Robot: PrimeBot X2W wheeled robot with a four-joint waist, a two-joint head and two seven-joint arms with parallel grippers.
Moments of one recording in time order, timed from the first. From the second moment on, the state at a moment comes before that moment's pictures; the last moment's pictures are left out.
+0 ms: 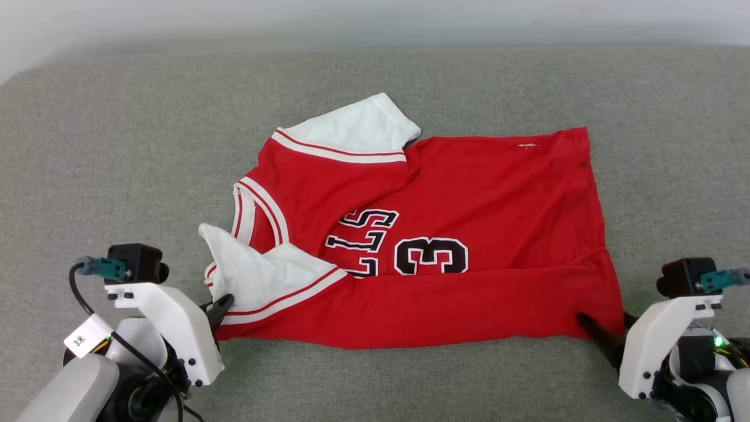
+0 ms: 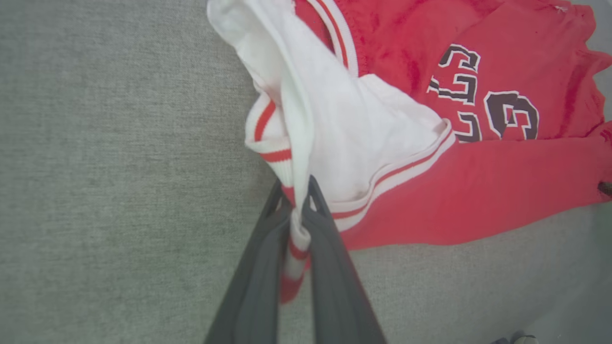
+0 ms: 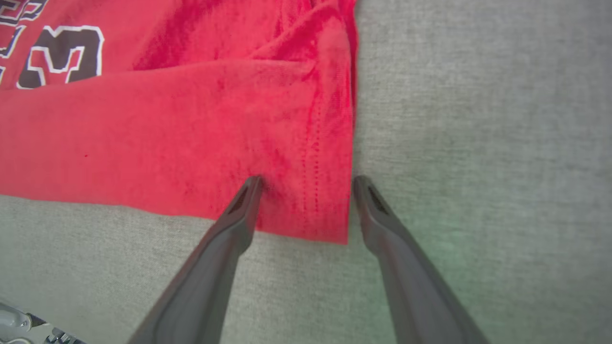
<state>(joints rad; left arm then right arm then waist) -0.24 0.66 -0.46 -0.05 -1.02 0.24 0.45 -0.11 -0.23 -0.02 0.08 0.46 0.13 0.68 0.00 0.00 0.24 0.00</state>
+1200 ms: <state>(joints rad) 0.06 0.71 -0.44 -0.15 -1.05 0.33 0.38 0.10 -0.24 -0.01 0.04 0.52 0.13 0.72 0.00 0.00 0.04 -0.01</state>
